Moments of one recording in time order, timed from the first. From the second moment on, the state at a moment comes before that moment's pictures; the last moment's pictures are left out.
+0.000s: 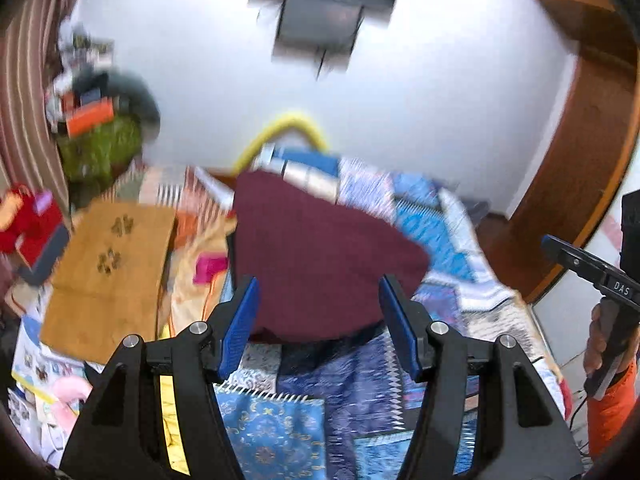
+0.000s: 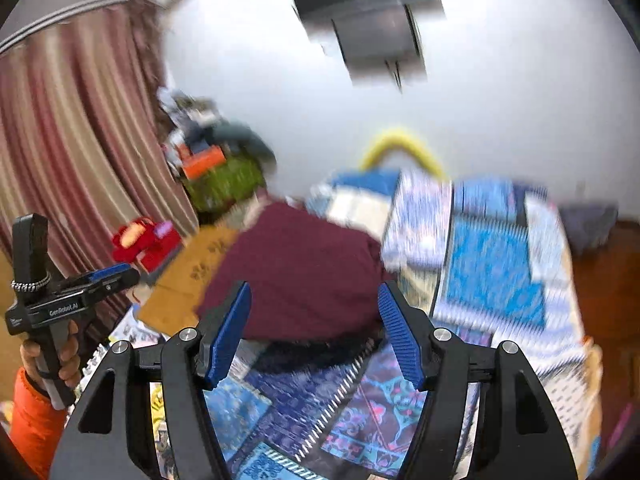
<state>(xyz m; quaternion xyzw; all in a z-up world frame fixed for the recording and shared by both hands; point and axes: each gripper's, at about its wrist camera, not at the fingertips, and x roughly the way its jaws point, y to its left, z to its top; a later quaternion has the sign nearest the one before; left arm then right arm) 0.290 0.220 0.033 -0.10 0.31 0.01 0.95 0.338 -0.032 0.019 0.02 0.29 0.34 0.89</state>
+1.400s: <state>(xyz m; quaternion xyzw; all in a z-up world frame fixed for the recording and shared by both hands) 0.059 0.084 0.056 -0.02 0.04 0.14 0.99 0.140 -0.056 0.047 -0.01 0.06 0.28 0.96</state>
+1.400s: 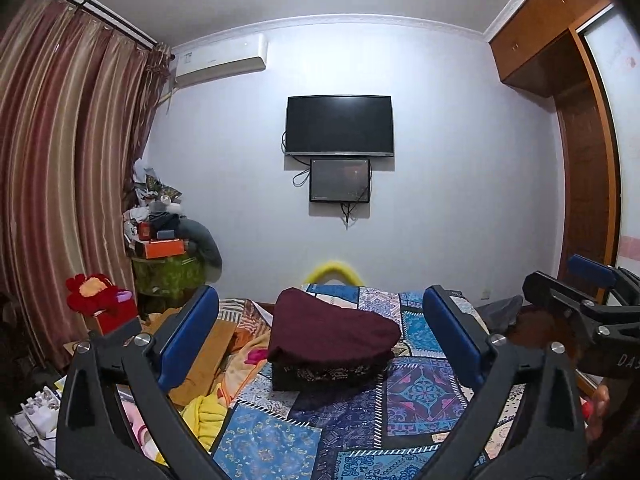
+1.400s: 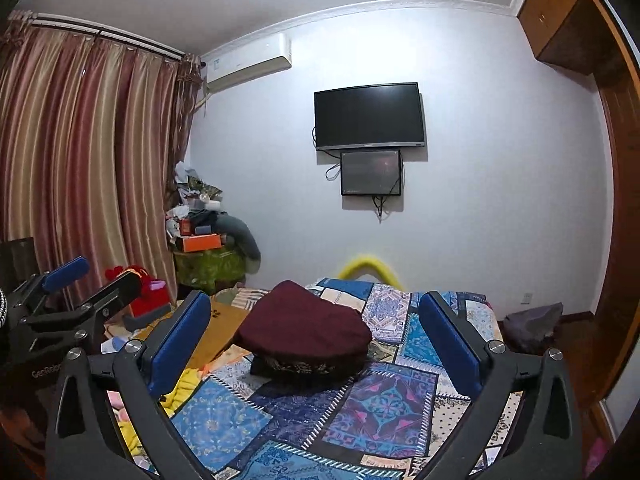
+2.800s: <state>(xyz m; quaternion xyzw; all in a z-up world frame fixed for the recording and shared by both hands) 0.069 0.084 0.049 -0.04 0.06 0.11 0.99 0.137 -0.064 0.053 0.00 0.09 0.27 0.96</state>
